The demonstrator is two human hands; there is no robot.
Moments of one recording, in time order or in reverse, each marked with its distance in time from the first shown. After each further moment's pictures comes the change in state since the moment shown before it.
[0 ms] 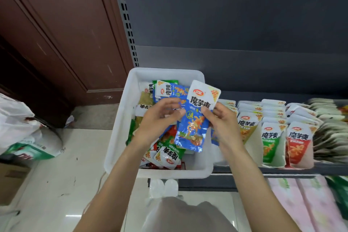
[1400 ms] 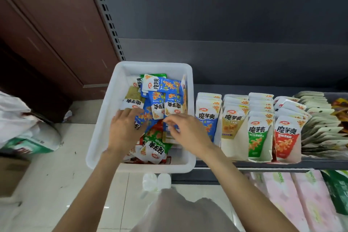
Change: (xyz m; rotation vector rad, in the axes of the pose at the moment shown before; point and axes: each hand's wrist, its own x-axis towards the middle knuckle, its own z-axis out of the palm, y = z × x) left_hand 0.008 -0.089 -0.019 1.049 0.347 0.260; right_hand 0.000 0.031 -0.003 -1.052 -0.435 -0.445
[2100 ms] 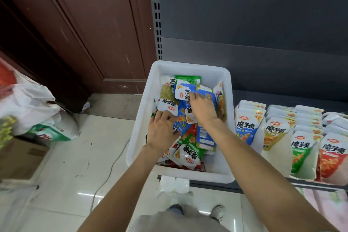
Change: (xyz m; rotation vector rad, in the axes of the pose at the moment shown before) left_hand 0.010 -0.023 0.011 0.173 -0.323 0.016; right_hand 0.126 0.014 0.071 -0.648 -0.114 0.107
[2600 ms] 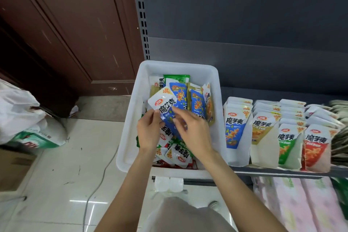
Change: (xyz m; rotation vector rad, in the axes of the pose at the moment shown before) left_hand -0.008 0.019 -0.013 -1.320 0.304 -0.453; right_hand -0.095 -0.031 -0.032 0.727 0.460 0.006
